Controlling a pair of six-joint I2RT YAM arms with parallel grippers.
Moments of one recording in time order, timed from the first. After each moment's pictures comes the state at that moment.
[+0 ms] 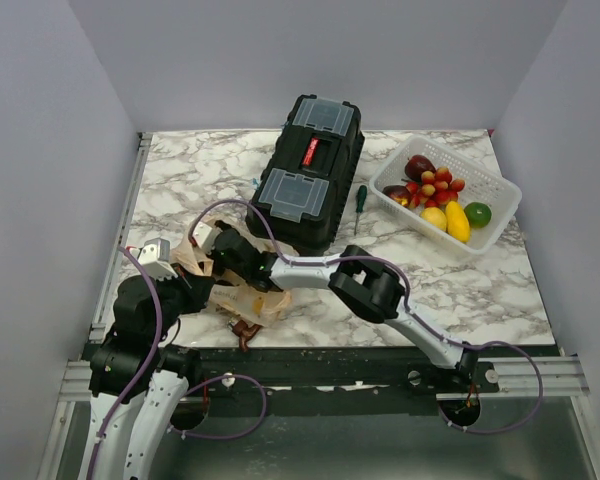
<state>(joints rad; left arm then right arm) -0.22 0.25 0.69 -0.82 0.13 -0.55 1.12 2.50 1.83 0.32 0.28 -0.33</state>
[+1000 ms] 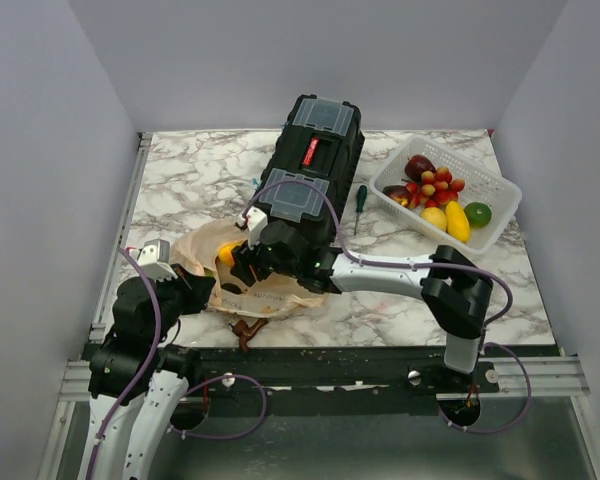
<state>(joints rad) -0.23 0.24 0.69 -0.82 0.12 -0.55 1.12 1.88 1.30 0.16 0.07 0.19</state>
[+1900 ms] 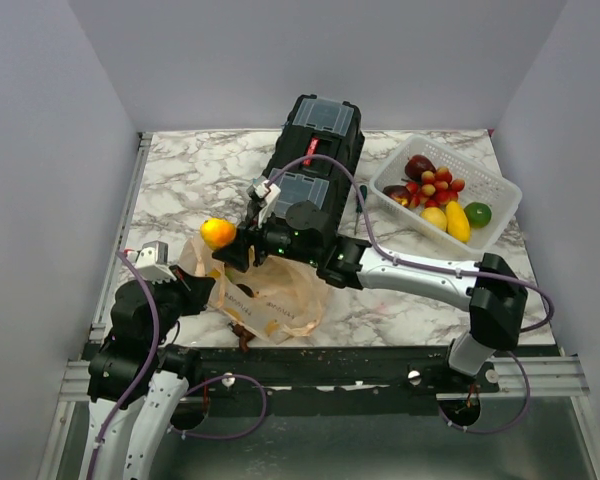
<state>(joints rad) -0.23 0.21 0.69 -0.82 0.12 -0.55 1.11 1.70 1.30 0.28 -0.15 0.37</state>
